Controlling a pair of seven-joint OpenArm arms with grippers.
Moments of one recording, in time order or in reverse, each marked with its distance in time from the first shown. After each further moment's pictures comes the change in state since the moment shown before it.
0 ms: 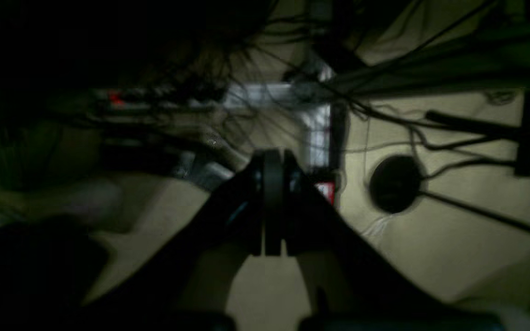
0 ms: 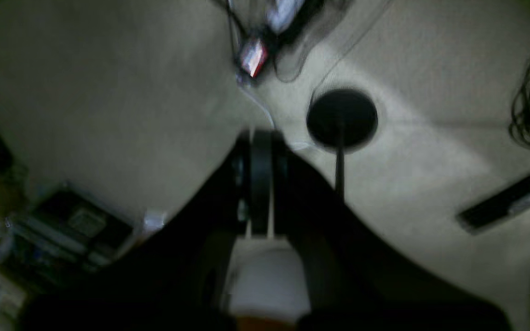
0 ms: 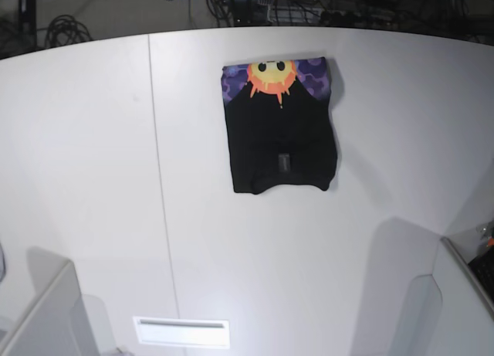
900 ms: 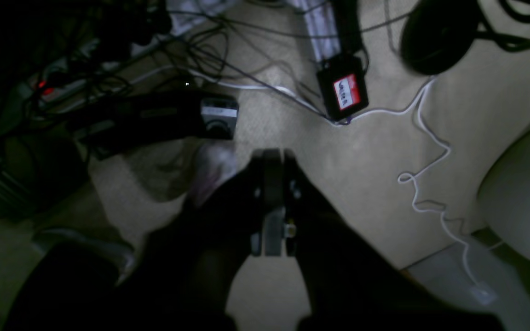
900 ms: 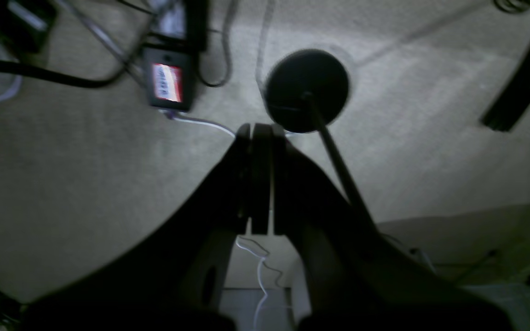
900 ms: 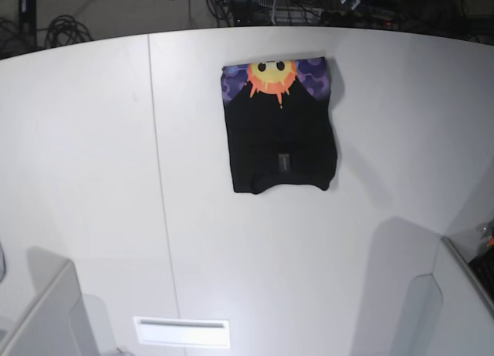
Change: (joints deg) left arm -31.4 -2.8 49.0 -42.5 -1.5 17.5 -1.2; right arm 23.3 -29.3 15.5 -83.1 2.4 0.6 45.5
